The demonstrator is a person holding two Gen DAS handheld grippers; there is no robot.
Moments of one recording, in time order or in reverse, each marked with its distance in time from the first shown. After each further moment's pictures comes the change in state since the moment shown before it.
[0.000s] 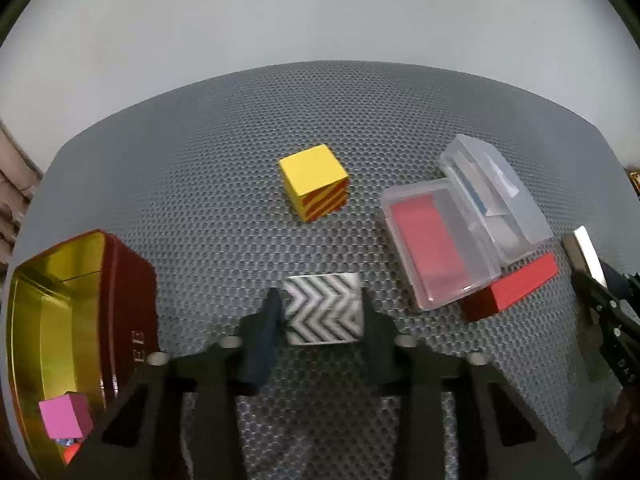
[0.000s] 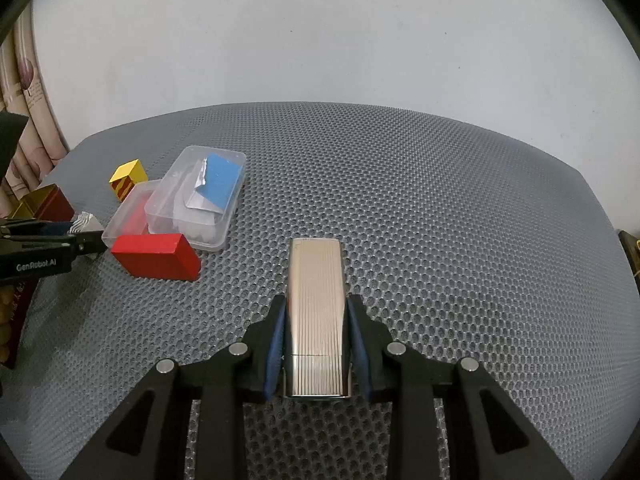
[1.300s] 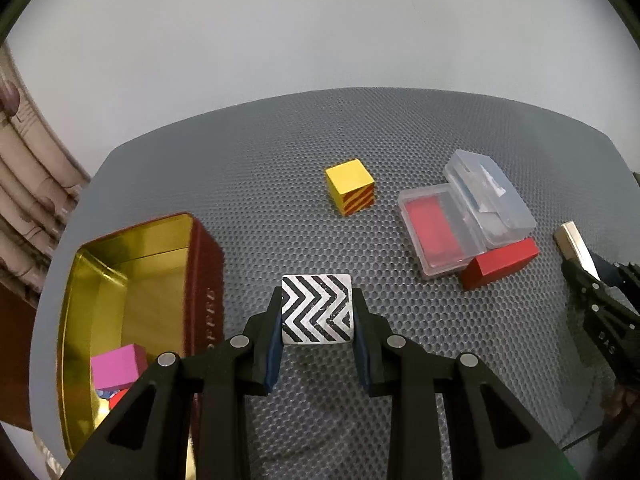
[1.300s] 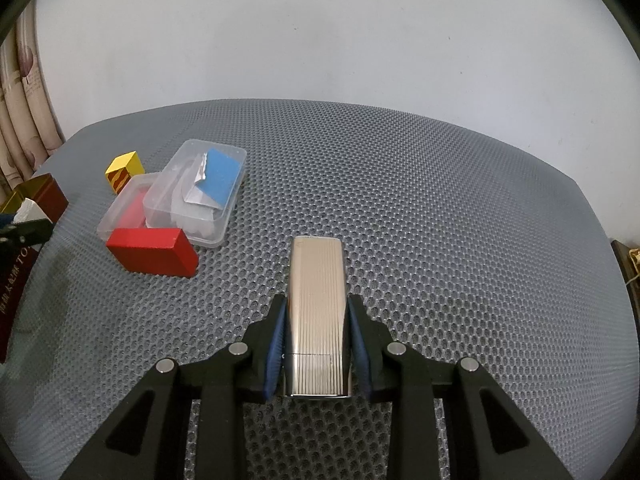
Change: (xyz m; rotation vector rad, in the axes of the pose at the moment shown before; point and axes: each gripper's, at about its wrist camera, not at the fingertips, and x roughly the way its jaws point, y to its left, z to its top) left arm -0.064 -0.015 -0.013 -0.038 -0.066 0.130; right arm 0.002 0.005 -0.001 -0.028 0.003 -0.033
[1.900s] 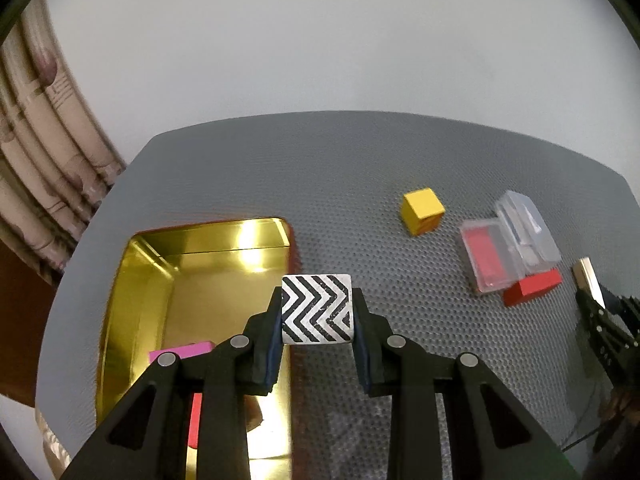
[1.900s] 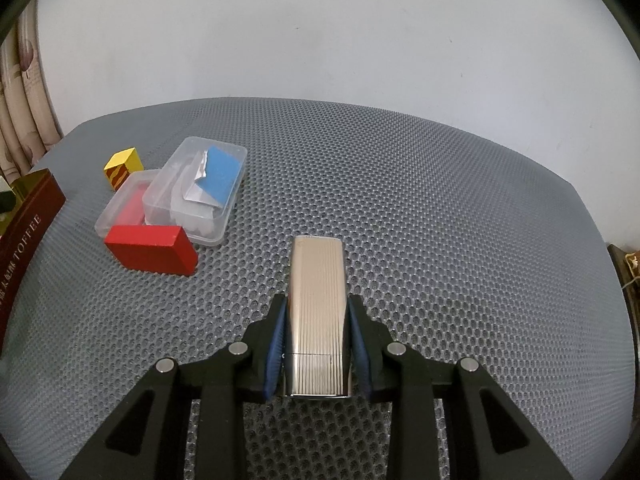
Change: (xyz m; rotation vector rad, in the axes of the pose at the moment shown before) left arm -0.019 0.061 0.003 -0.119 -0.028 0.048; right arm 0.003 0.003 0.000 -0.015 0.001 -0.018
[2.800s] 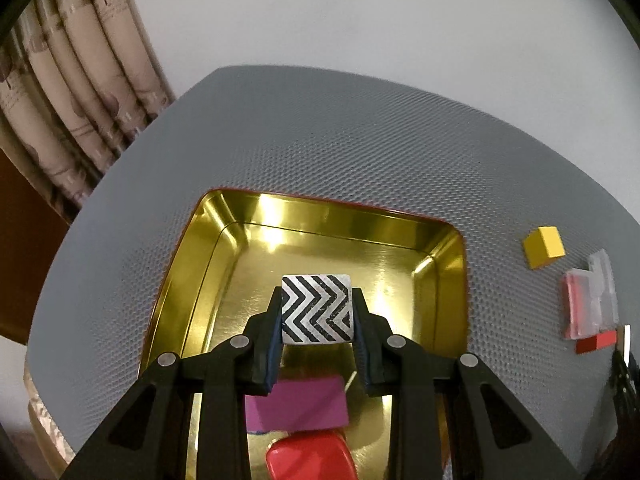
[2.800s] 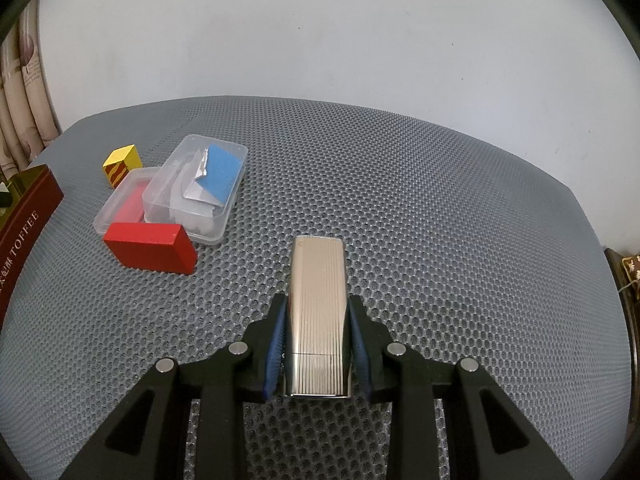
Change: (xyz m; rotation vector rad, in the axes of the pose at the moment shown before) left arm 0.058 0.104 0.010 -0.233 0.141 0.059; right arm -0.002 0.003 -0.002 -0.013 -0.001 -0.014
